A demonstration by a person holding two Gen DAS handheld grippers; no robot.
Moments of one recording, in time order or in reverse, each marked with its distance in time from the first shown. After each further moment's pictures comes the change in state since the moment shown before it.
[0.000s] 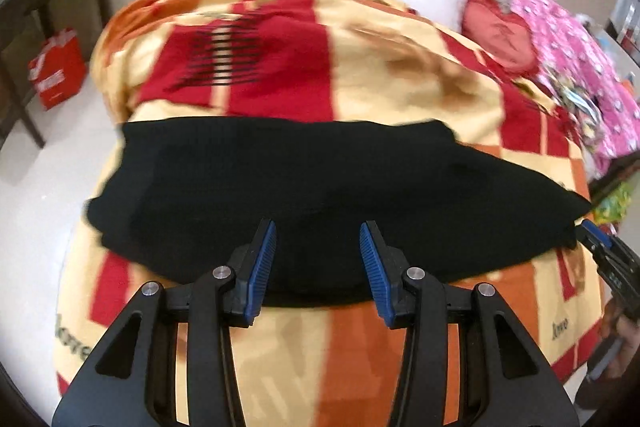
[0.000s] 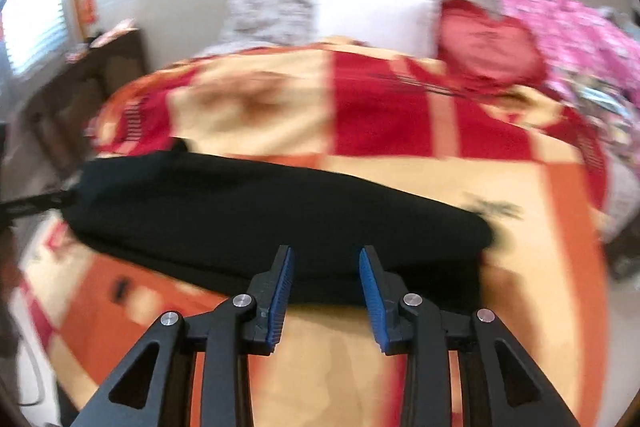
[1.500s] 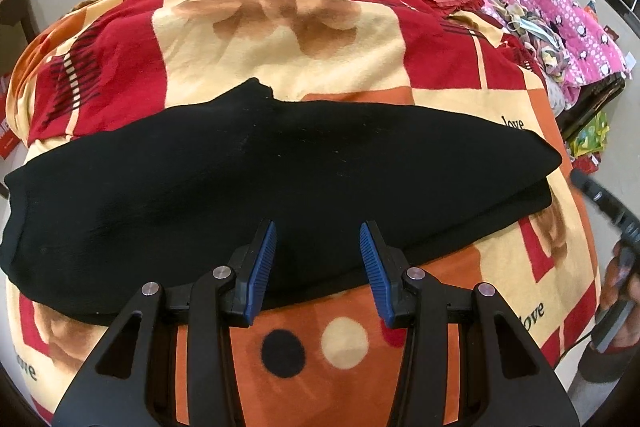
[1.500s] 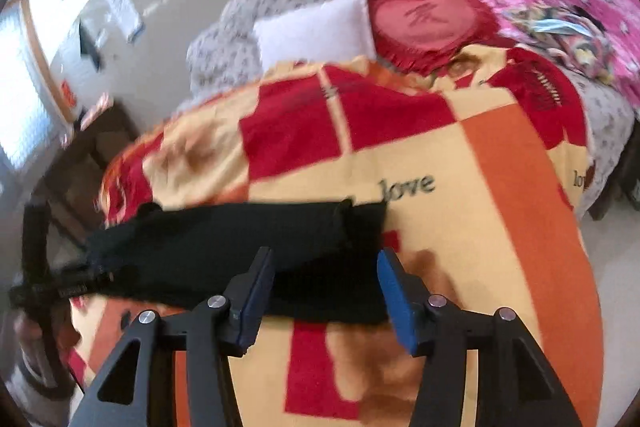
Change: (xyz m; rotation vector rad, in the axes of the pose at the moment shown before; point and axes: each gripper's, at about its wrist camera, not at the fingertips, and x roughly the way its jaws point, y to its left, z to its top) left arm 0.044 -0.116 0.003 0.178 0.112 -0.096; right arm -0.001 -0.073 0.001 0.169 -0.010 0.135
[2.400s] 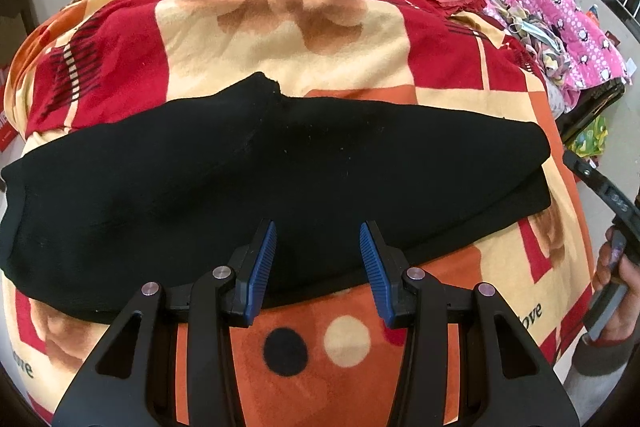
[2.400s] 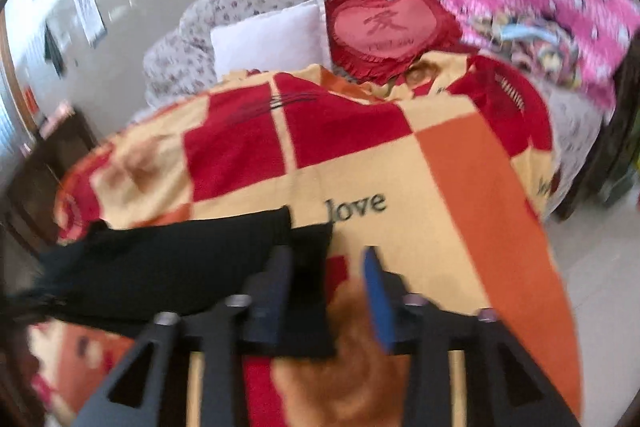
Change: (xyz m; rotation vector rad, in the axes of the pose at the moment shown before) left arm 0.002 0.005 0.000 -0.017 0.014 -0.012; right arm -0.002 -0.035 0.009 0.119 -0.082 -0.045
